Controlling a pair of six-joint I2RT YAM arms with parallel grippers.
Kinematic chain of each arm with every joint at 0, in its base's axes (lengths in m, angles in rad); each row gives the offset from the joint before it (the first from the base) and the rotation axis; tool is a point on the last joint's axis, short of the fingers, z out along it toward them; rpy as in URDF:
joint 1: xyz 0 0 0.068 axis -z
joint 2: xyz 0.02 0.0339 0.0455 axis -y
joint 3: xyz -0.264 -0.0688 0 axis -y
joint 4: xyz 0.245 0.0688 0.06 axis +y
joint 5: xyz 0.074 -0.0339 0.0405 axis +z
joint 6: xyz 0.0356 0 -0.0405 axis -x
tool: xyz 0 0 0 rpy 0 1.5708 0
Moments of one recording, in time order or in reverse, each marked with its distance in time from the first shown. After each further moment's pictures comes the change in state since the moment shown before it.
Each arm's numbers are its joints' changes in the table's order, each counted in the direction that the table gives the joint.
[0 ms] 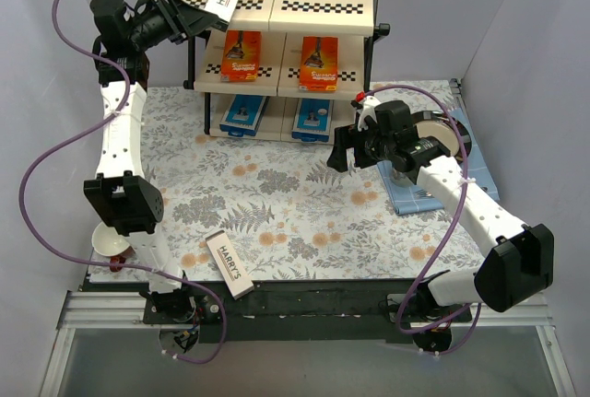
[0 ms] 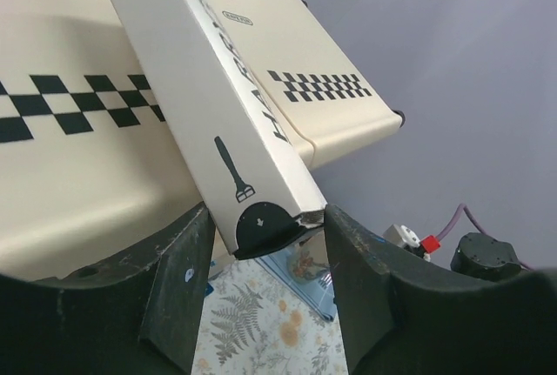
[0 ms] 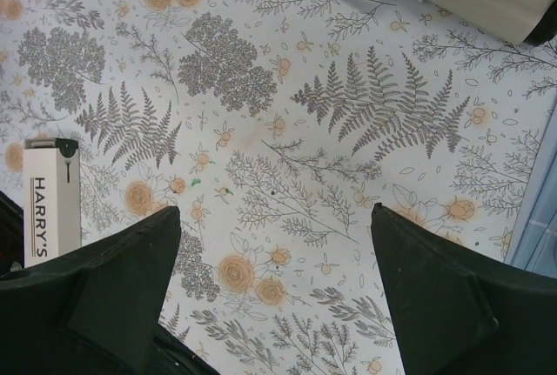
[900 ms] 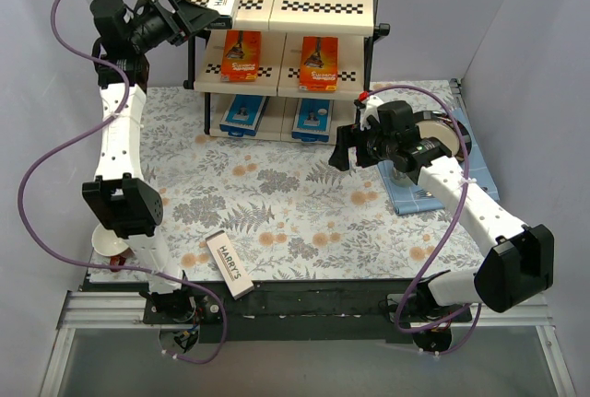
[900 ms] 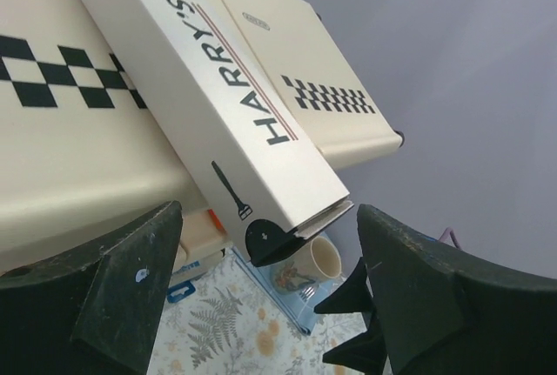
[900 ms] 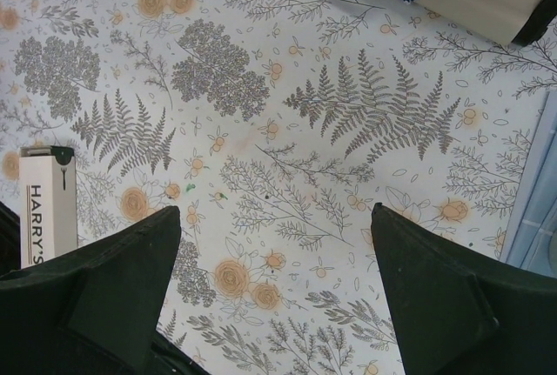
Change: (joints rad) left arm 0.000 0.036 -0.050 0.004 0.064 0.085; right arm 0.018 0.004 -0.015 -0.021 0.002 -0.004
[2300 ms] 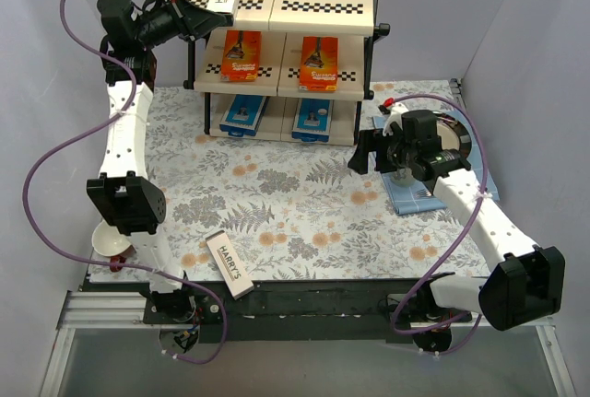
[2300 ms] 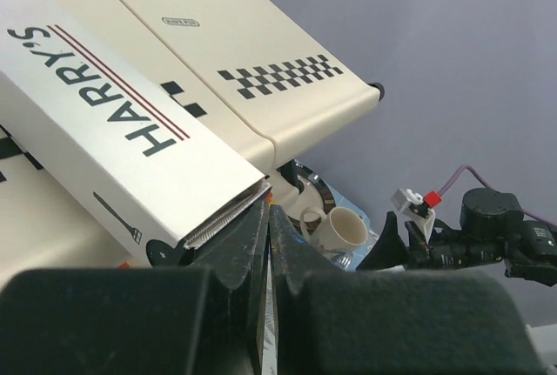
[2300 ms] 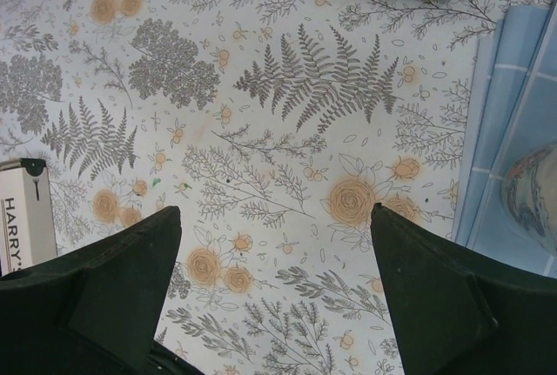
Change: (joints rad) left arm 0.043 -0.013 0.006 -0.095 -0.142 -0.159; right arm 0.126 0.110 -0.119 -0.007 0.021 0.000
